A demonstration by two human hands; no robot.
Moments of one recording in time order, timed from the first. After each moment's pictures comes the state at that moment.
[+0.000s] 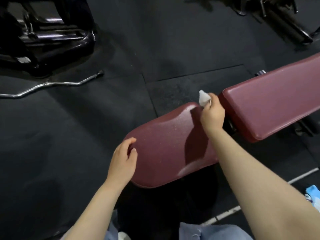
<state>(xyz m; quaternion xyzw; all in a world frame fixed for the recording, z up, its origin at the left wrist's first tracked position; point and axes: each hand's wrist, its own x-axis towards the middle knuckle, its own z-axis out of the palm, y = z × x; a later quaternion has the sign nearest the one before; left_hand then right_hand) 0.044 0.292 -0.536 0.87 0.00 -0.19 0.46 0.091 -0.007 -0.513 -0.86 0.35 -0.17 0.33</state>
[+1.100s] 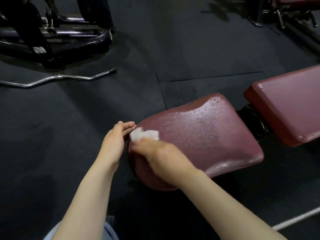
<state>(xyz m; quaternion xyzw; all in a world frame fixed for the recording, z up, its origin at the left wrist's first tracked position) 0.084 0.322 -0.595 0.69 0.17 -0.17 0.68 0.020 0.173 -0.588 -0.96 -0.21 0.01 0.18</state>
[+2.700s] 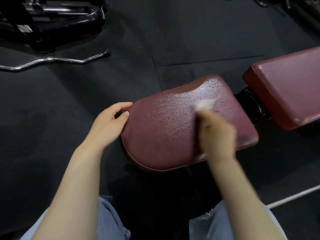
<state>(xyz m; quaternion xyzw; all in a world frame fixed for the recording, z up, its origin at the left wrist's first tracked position) 0.088 0.328 -0.597 0.85 0.00 -0.15 0.51 -0.016 0.084 -0.581 -0.97 0.14 -0.17 0.14</state>
